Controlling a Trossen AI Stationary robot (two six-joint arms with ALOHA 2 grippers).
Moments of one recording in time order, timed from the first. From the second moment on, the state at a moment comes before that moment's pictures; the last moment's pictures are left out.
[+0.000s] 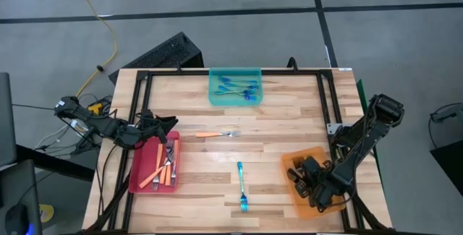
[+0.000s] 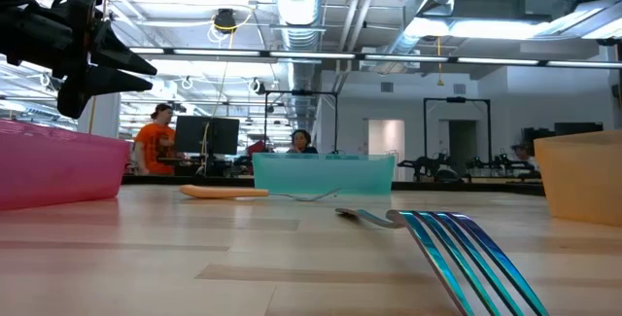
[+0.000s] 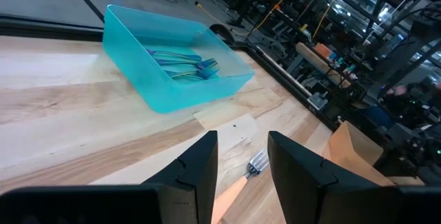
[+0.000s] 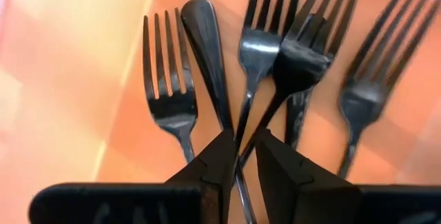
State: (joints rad) left arm -0.42 0.26 0.14 -0.24 -0.95 -0.89; right arm 0.95 1.49 0.81 -0.86 0.24 1.92
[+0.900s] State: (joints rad) left arm -0.42 0.26 0.14 -0.24 -0.95 -0.88; right arm 0.75 1.49 1.14 -0.92 0.30 1.22
